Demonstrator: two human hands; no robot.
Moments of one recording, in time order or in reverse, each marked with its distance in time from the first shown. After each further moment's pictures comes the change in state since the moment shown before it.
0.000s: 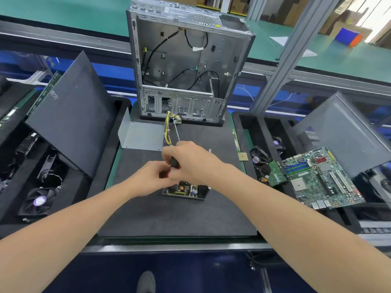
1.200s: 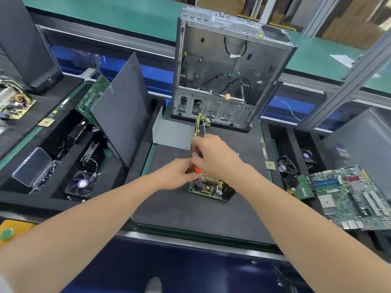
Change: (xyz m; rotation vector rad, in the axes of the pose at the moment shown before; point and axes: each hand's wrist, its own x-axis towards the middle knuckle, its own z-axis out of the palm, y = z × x) left_hand -0.072 -0.068 -0.120 0.134 -0.047 -0.073; right_hand 0.100 -0.147 0.023 -0.087 0.090 0.153
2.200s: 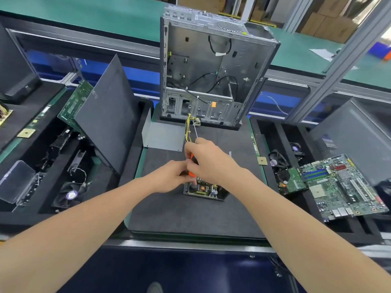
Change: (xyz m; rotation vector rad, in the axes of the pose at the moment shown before) left_hand 0.012 -0.012 -0.001 0.026 -0.059 0.145; right_hand -0.010 0.003 0.005 0.042 -0.022 -0.019
